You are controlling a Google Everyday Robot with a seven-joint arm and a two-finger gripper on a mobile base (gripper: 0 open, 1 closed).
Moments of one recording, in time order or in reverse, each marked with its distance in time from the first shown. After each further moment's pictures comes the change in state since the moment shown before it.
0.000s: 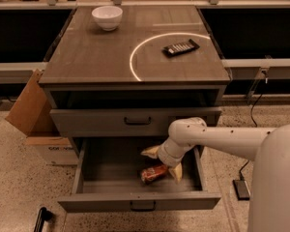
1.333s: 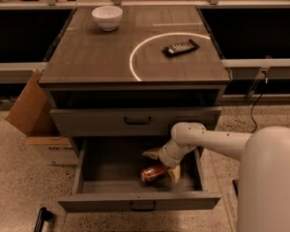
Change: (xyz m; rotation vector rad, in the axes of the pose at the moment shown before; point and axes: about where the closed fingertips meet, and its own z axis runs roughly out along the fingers) arm 0.024 -0.001 0.045 0.033 -0.070 0.055
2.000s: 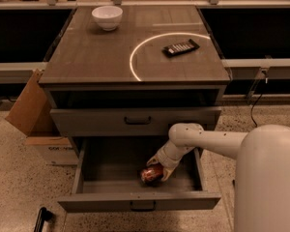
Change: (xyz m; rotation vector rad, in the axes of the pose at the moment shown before) arm -0.003 0.001 0.005 -0.017 0.004 0.007
